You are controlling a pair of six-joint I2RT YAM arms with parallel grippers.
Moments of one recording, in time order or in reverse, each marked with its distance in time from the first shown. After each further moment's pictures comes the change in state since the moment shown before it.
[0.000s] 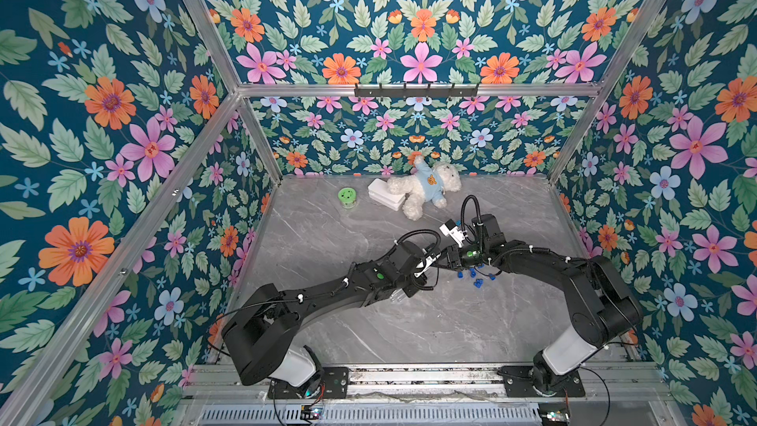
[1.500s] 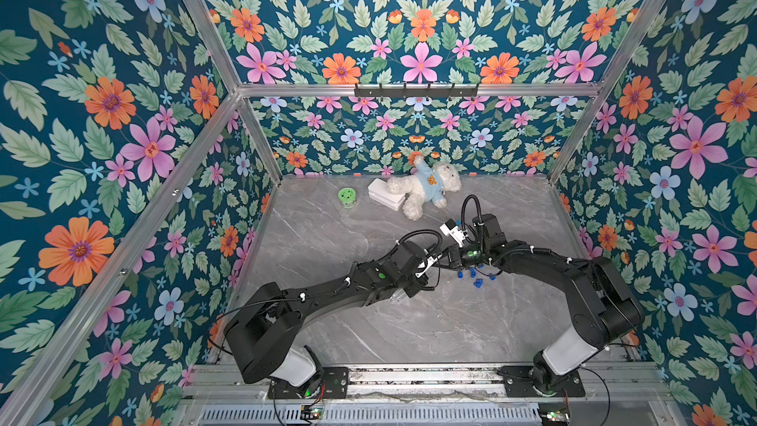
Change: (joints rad) left arm -0.003 0.013 0.009 0.004 0.002 0.004; right arm -0.013 -0.020 -0.009 0.005 -0.016 0.006
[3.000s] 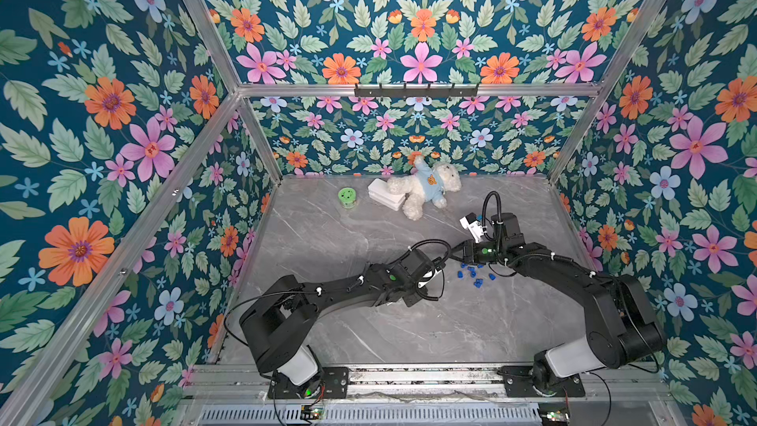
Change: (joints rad) left arm -0.044 0.090 0.034 -0.145 -0.047 0.033; right arm -0.101 -0.124 -0.051 -0.047 0.180 -0.017
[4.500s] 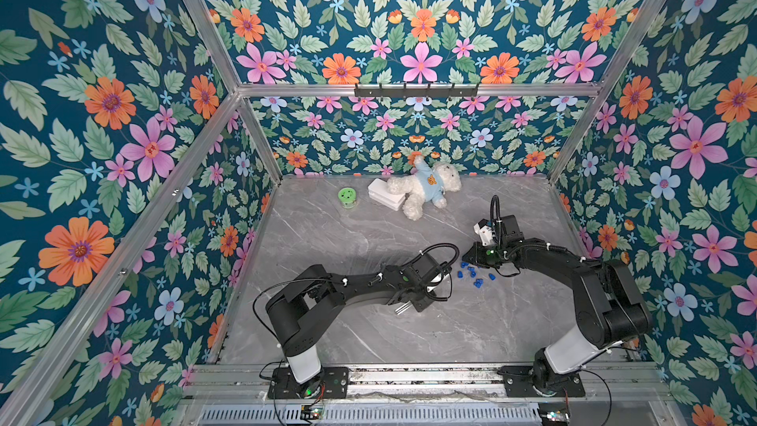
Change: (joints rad) left arm -0.031 0.160 0.045 0.052 0.085 -0.119; right arm -0.061 0.112 0.042 -0.166 0.314 -0.050
